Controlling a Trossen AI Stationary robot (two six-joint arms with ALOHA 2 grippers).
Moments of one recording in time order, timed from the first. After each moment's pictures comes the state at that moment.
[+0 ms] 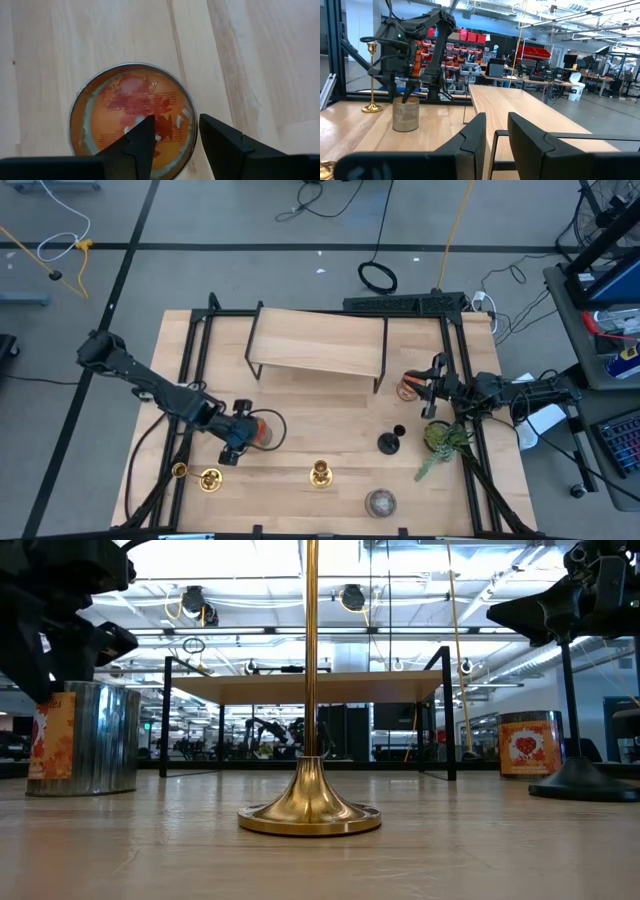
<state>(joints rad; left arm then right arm) -0.48 1.19 0.68 -0.58 -0.09 -0.28 0.13 0.08 0.02 0.22 0.36 -0.17</state>
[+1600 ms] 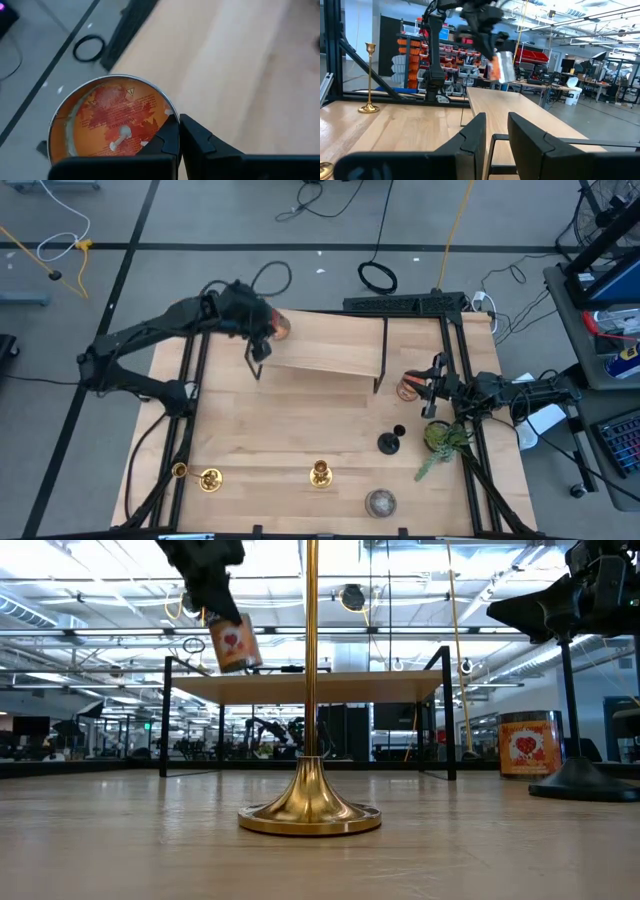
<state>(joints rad) 0.48 1.28 1.29 -0.81 0.01 0.14 0.13 0.08 0.02 0.24 0.36 -0.20</state>
